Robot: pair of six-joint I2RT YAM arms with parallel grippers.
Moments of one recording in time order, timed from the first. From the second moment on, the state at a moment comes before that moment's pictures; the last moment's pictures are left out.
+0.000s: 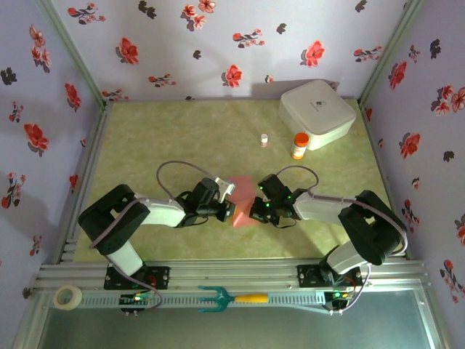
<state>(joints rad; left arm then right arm) -0.86 1.65 0.58 0.34 0.24 -0.42 0.73 1.50 0.61 -0.20 -0.31 1.00</state>
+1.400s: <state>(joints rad) -0.85 1.67 0.58 0.35 0.22 -0.42 0.73 1.50 0.61 -0.20 -0.31 1.00</state>
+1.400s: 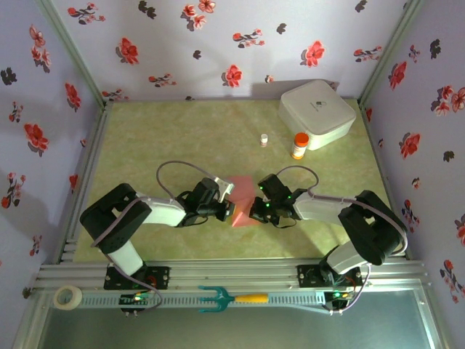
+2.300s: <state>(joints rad) -0.84 1.70 0.60 0.36 0.24 -0.42 0.73 1.50 0.61 -0.20 -0.31 1.00</state>
